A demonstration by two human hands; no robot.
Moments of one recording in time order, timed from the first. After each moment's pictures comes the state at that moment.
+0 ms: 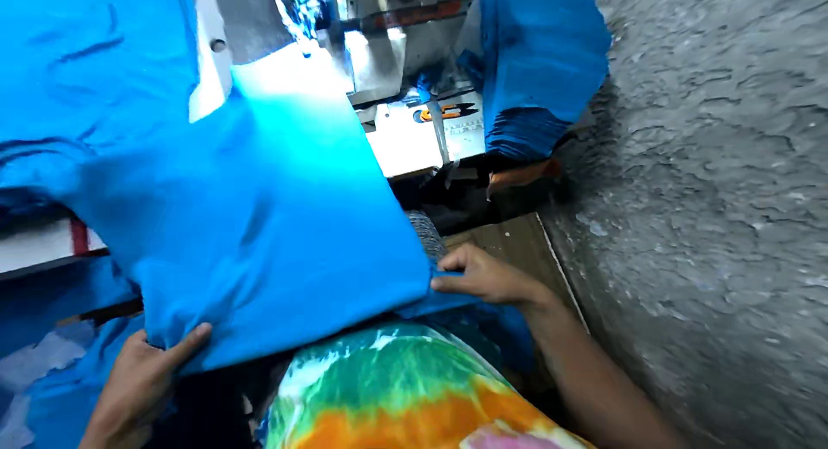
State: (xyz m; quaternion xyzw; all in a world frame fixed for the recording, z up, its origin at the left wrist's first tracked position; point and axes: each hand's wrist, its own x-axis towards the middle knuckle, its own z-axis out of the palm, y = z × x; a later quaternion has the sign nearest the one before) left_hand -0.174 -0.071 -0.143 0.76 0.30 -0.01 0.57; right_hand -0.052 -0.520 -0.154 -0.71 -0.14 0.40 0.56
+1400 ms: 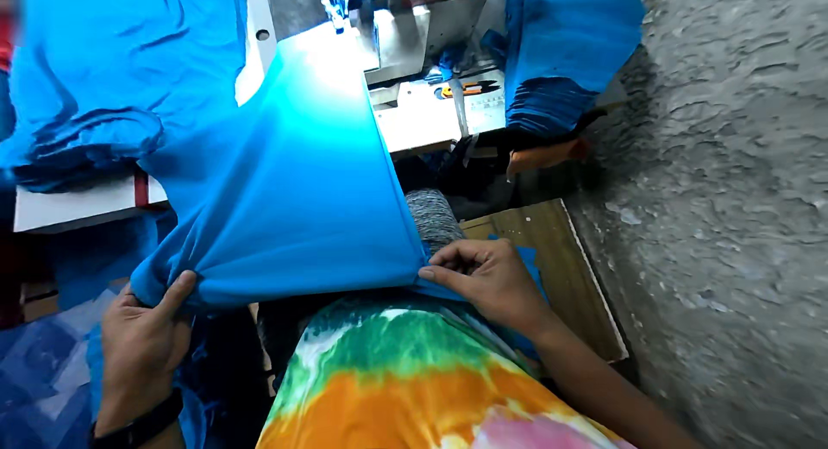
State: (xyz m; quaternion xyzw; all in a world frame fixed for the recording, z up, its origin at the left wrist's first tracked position) left_hand -0.198 -0.068 -0.124 0.71 0.22 0.16 0.65; right_hand -0.127 -0.476 -0.121 -0.80 -0.12 0.11 0.58
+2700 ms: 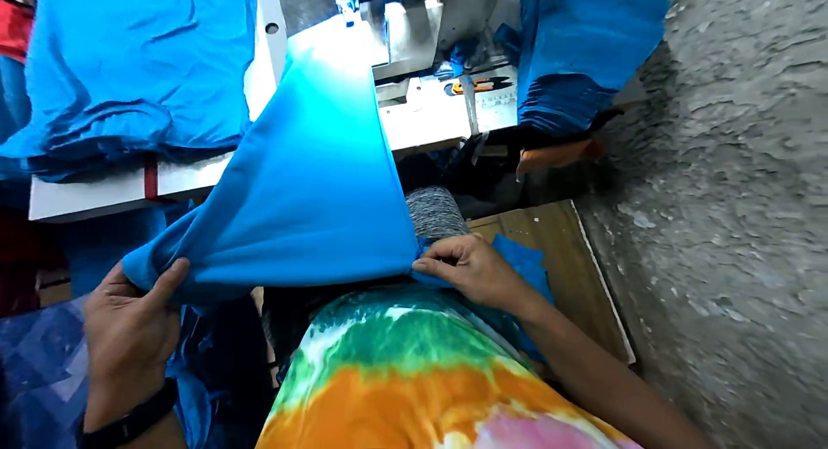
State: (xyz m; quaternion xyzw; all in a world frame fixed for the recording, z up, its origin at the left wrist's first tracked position) left_hand -0.196 -0.058 -0.112 0.75 0.20 0.17 0.61; right_hand -0.105 -0.474 -0.149 -0.80 -0.19 0.23 0.51
